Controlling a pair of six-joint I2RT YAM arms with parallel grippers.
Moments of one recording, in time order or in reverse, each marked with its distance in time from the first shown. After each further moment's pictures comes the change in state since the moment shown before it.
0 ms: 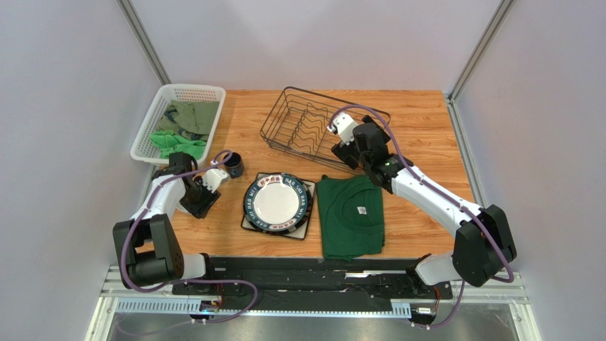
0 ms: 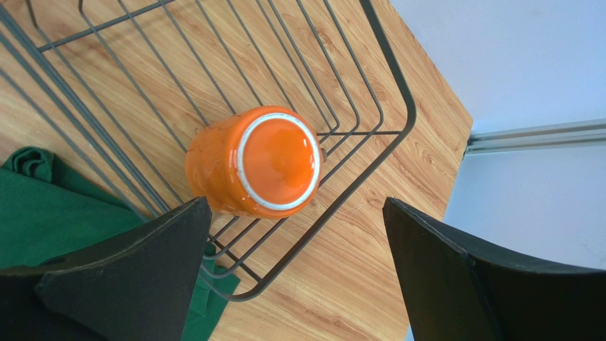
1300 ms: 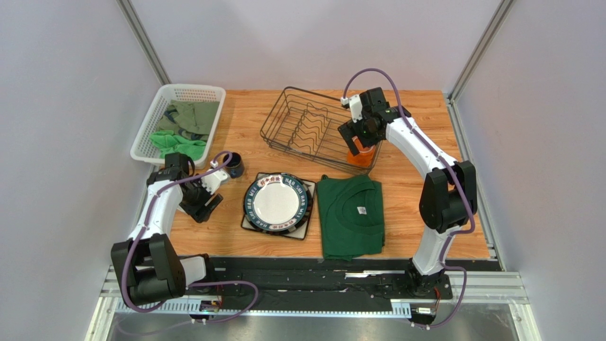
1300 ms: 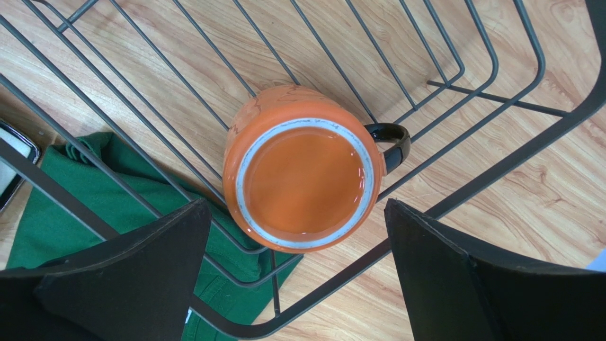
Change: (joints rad) left arm 0.000 -0.126 0.023 -0.124 0.060 0.042; right arm -0.253 0.426 0.571 -0.600 -0.392 0.248
